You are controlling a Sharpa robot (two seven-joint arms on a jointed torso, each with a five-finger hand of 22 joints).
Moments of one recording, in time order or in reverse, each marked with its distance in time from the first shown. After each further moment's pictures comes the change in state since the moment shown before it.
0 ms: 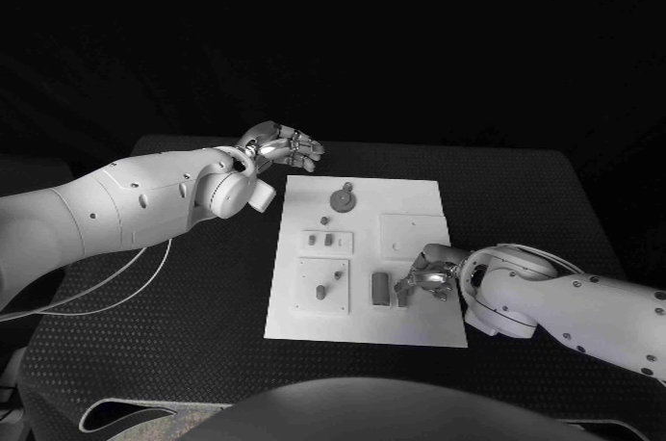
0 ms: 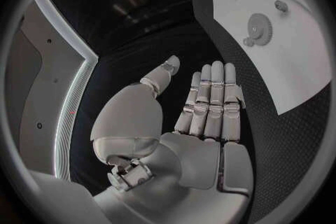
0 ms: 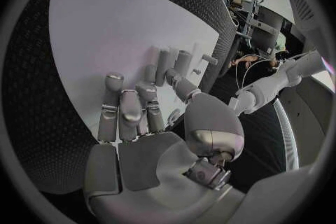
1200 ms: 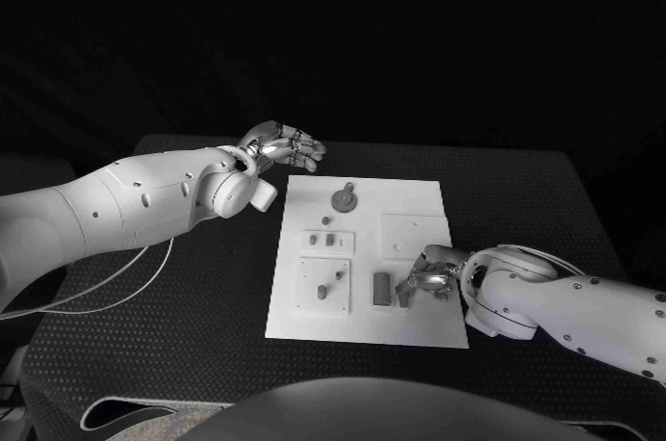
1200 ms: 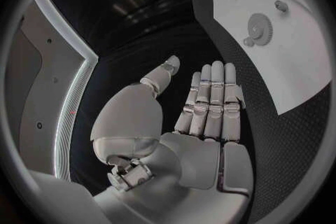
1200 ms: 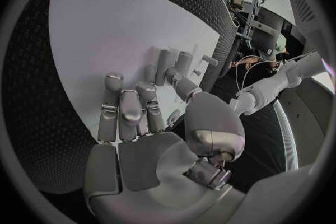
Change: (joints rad) left arm 0.000 0.000 0.000 0.000 0.000 0.000 0.000; left_hand 0.000 0.000 0.000 0.000 0.000 0.000 0.000 0.000 -0.001 0.000 0.000 0.000 0.000 0.004 0.004 0.000 0.003 0.000 0.000 0.000 0.000 -0.001; right arm -0.003 0.003 0.001 -0.002 -0.009 0.003 0.000; right_hand 0.043 -0.029 0.010 -0.010 0.000 0.000 0.000 0.002 0.000 0.000 0.000 0.000 0.000 -0.004 0.003 0.000 0.000 -0.008 0.004 -0.004 -0.004 0.000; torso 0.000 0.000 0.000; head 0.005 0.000
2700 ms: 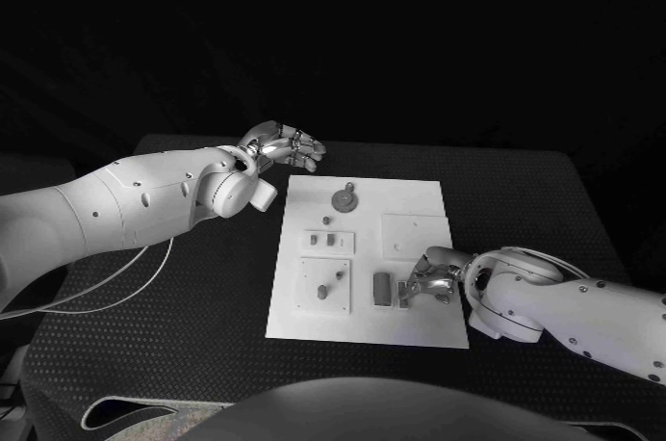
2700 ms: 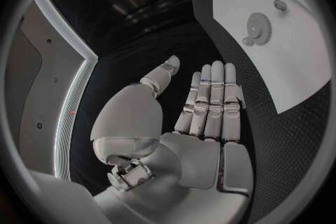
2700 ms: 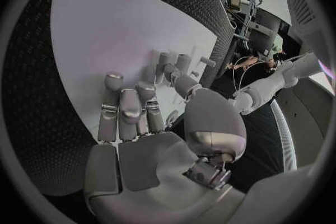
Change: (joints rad) left arm 0.000 -0.002 0.000 0.000 0.000 0.000 -0.001; left_hand 0.000 0.000 0.000 0.000 0.000 0.000 0.000 0.000 -0.002 0.000 0.000 0.000 -0.001 0.000 0.000 -0.004 0.005 0.000 0.000 0.000 0.000 -0.001; right arm -0.006 -0.017 0.001 0.002 -0.003 0.007 0.043; right_hand 0.089 -0.054 0.018 0.004 0.000 -0.020 0.013 -0.017 0.012 -0.011 0.011 -0.008 -0.001 -0.025 0.004 -0.008 -0.021 -0.006 0.003 0.003 -0.012 0.000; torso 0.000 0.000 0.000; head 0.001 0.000
